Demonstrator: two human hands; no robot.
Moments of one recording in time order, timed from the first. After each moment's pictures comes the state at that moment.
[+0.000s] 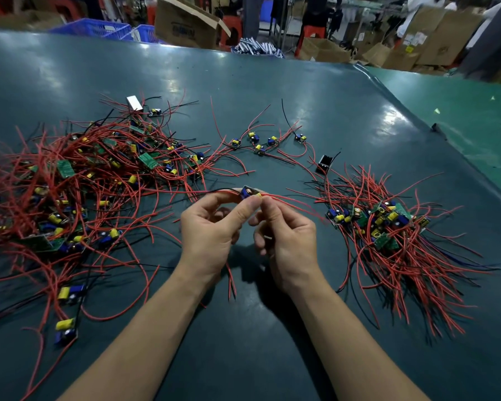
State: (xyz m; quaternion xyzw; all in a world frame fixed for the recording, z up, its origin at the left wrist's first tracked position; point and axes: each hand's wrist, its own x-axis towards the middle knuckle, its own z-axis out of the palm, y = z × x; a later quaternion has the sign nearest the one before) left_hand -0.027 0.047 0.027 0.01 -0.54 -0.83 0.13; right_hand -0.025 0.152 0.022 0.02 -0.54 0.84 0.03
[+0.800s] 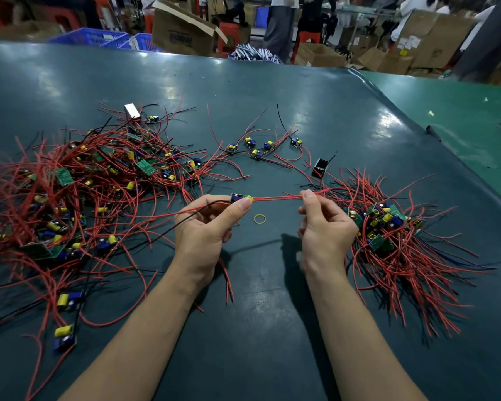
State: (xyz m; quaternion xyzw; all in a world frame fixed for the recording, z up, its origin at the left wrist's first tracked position) left_hand -0.032 0.041 0.029 0.01 -0.55 -0.83 0.12; right_hand -0.052 0.189 0.021 -0.18 -0.55 0.78 0.25
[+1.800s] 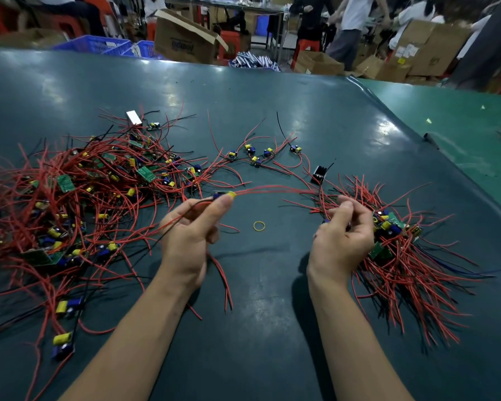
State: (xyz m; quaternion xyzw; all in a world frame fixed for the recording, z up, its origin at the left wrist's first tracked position) left_hand -0.037 0.029 0.031 0.03 -0.50 -0.86 0.14; right_hand -0.050 0.199 0.026 -0.19 -0.59 0.67 0.41
